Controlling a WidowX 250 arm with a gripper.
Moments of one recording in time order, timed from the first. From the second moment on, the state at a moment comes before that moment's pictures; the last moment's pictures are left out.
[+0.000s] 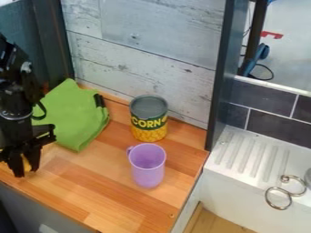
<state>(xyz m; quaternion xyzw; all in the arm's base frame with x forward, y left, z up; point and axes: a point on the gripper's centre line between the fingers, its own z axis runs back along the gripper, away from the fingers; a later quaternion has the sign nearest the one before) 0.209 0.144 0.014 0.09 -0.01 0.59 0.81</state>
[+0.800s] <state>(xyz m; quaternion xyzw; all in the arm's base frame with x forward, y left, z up) 0.231 0.142 0.027 0.10 -0.03 0.55 0.83</state>
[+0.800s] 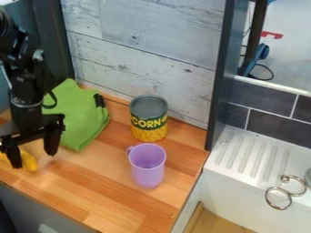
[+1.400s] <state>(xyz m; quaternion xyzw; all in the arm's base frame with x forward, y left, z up) 0.279 0.062 0.075 0.13 -0.01 0.33 0.94</state>
